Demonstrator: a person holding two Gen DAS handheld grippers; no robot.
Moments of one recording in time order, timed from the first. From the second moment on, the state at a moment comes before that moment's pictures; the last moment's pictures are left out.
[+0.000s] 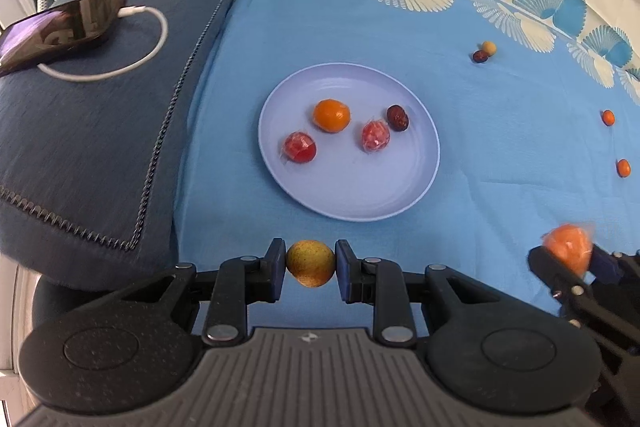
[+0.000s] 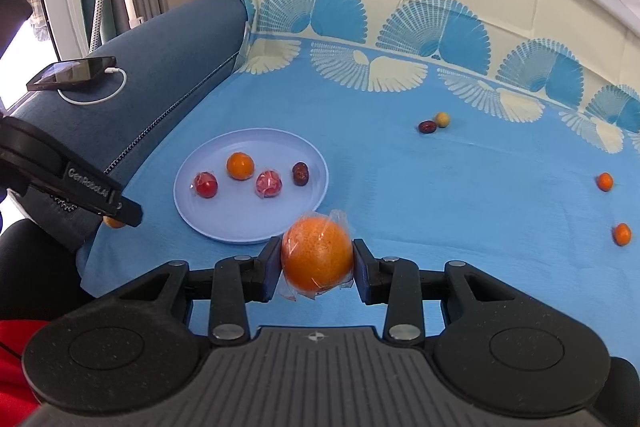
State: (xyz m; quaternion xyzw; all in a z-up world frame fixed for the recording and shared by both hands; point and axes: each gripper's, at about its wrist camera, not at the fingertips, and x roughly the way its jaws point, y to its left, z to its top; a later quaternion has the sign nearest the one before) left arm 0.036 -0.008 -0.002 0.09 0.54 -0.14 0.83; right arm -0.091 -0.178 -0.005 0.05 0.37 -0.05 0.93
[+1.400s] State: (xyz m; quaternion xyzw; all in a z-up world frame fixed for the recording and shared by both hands) left arm 0.153 -0.059 -0.078 0.14 0.54 -0.17 0.81; right arm 0.061 -0.163 -0.084 0.02 0.44 0.02 0.90
